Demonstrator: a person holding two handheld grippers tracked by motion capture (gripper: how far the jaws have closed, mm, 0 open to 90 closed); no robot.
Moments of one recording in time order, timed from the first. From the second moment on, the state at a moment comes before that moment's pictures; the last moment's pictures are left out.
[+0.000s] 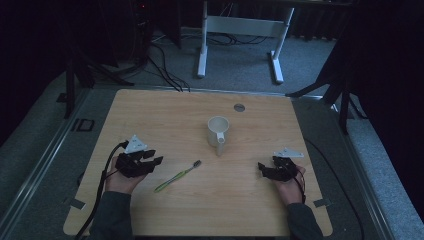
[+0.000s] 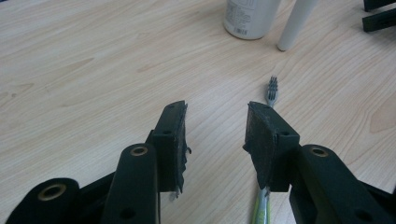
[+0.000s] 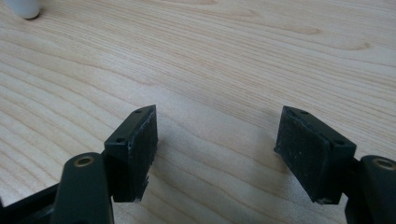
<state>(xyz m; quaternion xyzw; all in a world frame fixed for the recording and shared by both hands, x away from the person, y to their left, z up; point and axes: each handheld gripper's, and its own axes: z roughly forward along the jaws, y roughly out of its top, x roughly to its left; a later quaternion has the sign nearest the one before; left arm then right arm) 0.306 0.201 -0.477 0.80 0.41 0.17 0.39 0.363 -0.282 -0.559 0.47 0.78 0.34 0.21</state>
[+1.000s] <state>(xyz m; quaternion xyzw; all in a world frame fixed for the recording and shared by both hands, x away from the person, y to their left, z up) 0.317 0.192 -0.456 0.82 0.39 0.17 0.37 0.363 -0.282 -0.559 0.47 0.78 0.34 0.21</state>
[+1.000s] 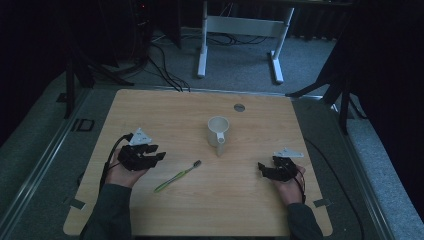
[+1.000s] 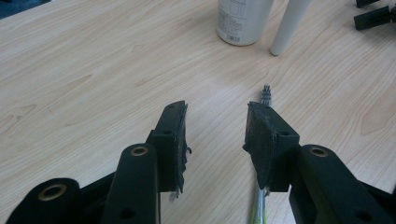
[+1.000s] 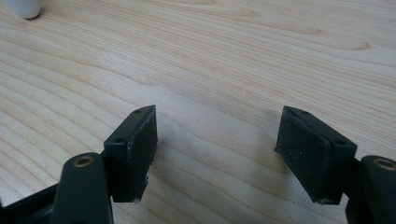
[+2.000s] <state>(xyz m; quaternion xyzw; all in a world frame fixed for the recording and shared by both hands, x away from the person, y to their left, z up) 0.325 0.181 -0.440 0.84 0.38 0.16 0.35 0.363 -0.282 -0.559 0.47 0.78 0.34 0.21</state>
